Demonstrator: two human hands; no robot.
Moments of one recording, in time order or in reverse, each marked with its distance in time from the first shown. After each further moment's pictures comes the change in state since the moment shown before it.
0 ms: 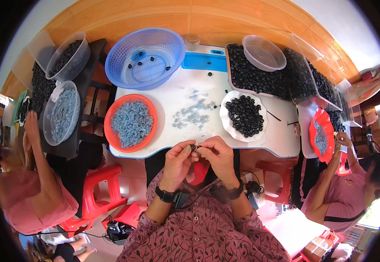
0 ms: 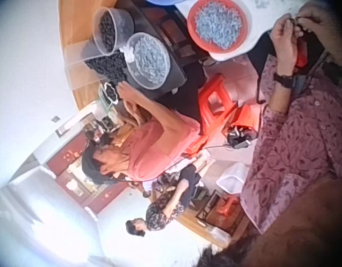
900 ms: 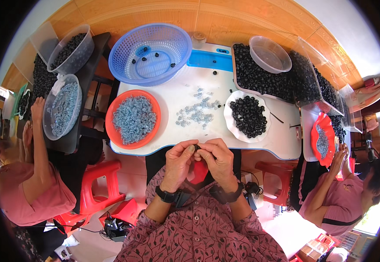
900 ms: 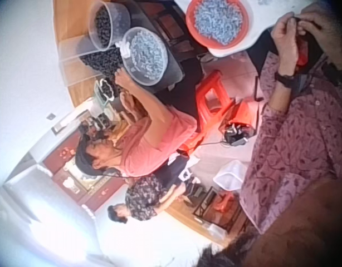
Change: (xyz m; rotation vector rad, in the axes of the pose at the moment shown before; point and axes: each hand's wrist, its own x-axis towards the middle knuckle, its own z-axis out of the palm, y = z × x) left_hand -0.004 0.003 0.005 0.200 0.072 0.069; right_hand -0.005 -0.002 0.012 -0.309 0.033 -0.242
